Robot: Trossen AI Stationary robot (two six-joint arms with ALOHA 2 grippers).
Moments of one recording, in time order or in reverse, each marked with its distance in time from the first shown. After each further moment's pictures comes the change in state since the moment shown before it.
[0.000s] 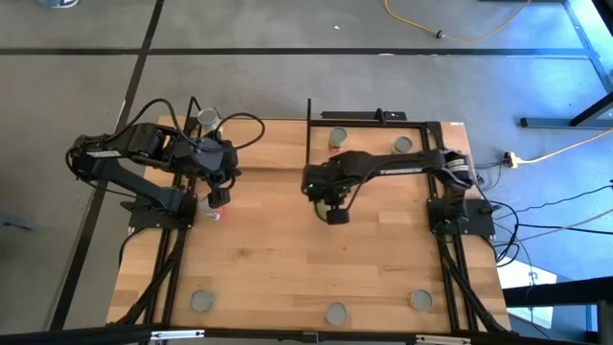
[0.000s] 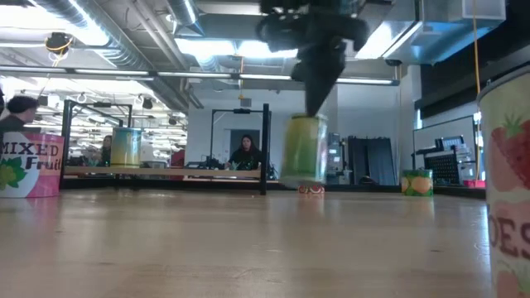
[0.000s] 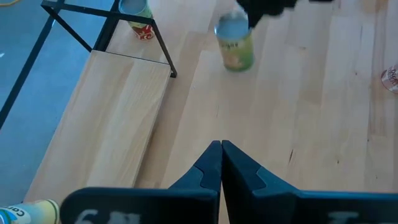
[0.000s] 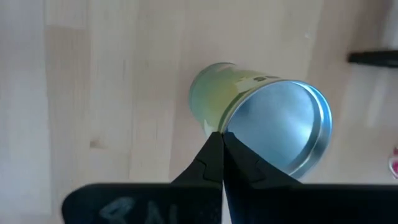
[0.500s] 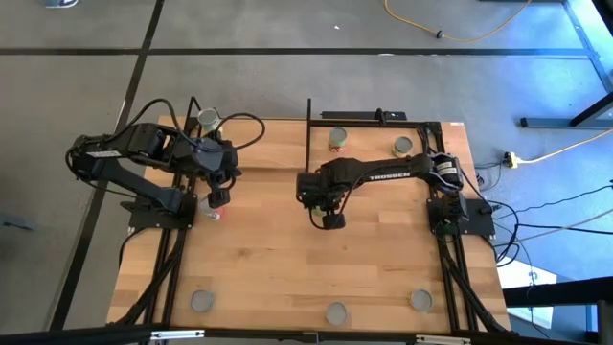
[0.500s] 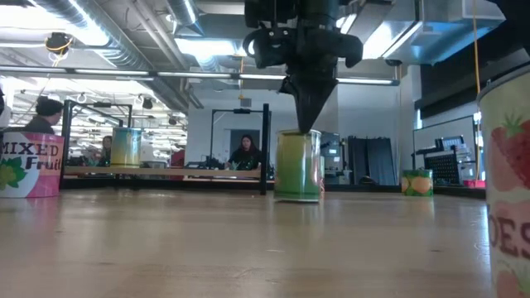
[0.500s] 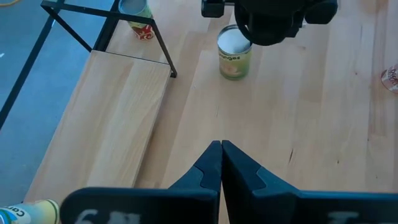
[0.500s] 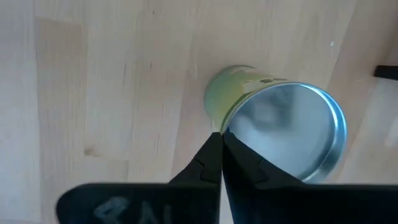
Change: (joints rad) left arm 0.000 0.000 0.000 0.000 0.000 0.000; right arm 0.016 0.073 0.025 0.008 -0.001 -0.025
